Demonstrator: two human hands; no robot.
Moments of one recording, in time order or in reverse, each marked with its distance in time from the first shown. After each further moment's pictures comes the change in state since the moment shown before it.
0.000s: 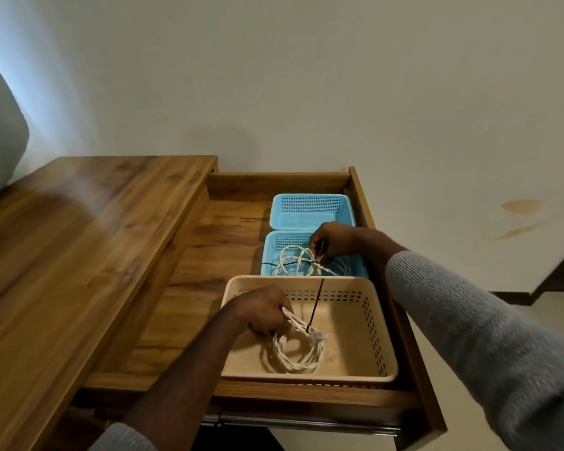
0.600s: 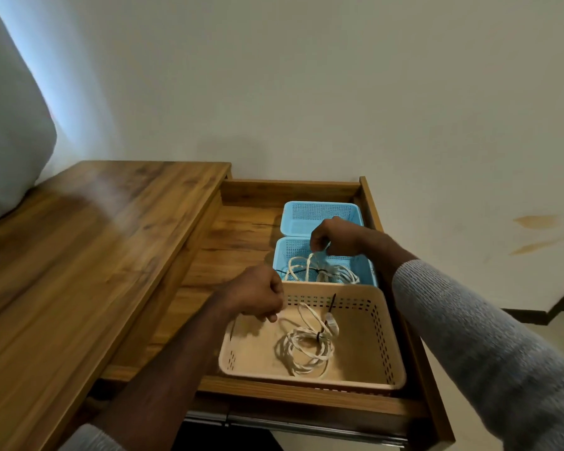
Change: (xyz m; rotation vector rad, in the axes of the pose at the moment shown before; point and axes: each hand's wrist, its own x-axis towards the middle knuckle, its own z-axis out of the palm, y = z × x) left_hand -0.029 0.001 -0.032 -0.055 0.277 0.066; right_hand -0.010 -0.040 -0.023 -0.123 0.147 -0.044
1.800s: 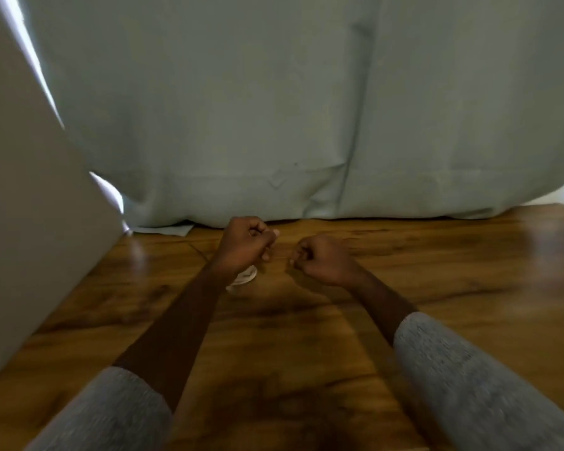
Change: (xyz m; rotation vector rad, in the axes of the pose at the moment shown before) left_hand -0.508 -0.273 -0.118 -0.367 1.660 -0.563; right_hand 0.058 -0.698 0.114 0.381 -0.200 -1.086
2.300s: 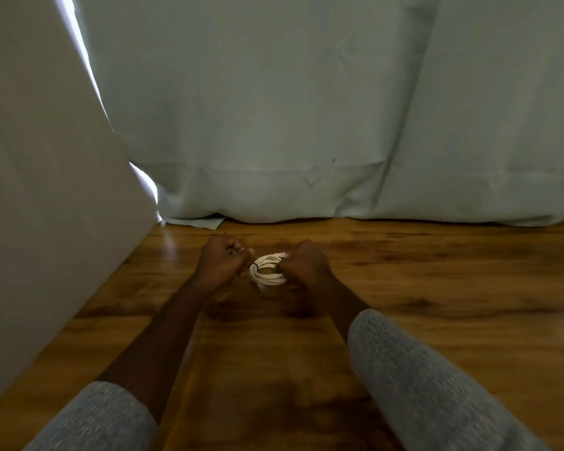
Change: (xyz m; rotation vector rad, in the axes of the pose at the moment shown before) left_hand -0.006 -0.078 -0.069 0.184 0.134 -0.138; right_hand 0.052 -0.054 0.082 0.210 0.028 0.350
